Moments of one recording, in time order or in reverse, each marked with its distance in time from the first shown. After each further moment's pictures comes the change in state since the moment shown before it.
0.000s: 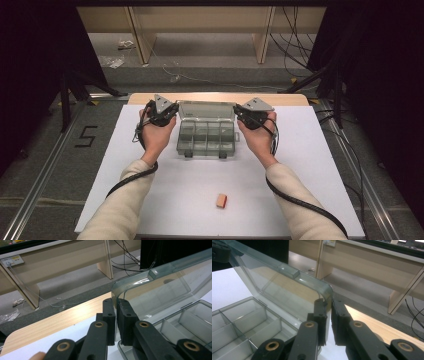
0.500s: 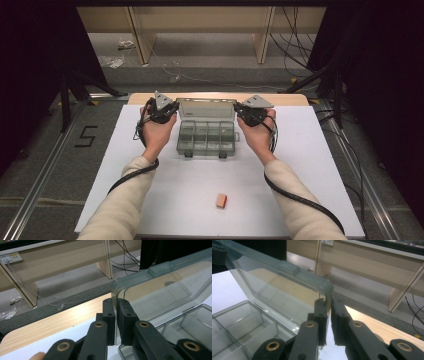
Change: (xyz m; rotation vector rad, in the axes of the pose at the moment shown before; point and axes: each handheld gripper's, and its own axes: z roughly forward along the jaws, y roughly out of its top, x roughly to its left) left arm 0.004 0.004 0.008 0.007 -0.005 -0.023; right arm -0.005 0.002 0.009 0.005 -0.008 0.026
